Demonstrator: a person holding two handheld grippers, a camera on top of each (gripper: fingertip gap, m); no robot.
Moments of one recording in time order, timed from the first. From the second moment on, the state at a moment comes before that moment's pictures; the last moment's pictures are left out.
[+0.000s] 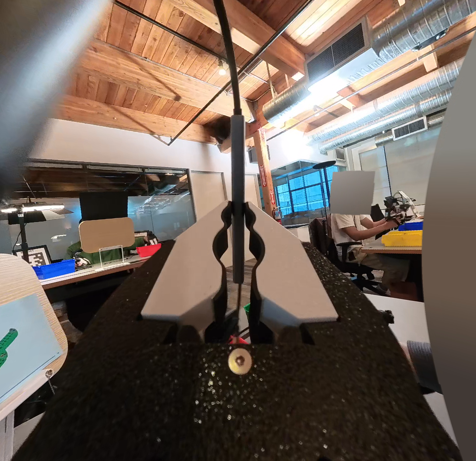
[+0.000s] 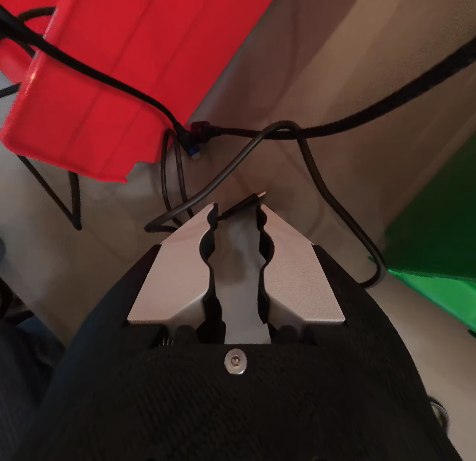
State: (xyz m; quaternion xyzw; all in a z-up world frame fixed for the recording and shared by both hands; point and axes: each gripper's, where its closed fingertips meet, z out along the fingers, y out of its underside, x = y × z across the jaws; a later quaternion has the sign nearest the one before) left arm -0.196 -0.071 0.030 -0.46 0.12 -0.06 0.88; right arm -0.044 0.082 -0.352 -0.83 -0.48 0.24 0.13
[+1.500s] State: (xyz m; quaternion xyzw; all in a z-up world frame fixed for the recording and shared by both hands) left arm -0.049 -0.023 -0.024 -0.28 0.44 0.03 0.86; right arm 0.001 -0.002 -0.011 -0.20 -0.66 -0.13 0.71
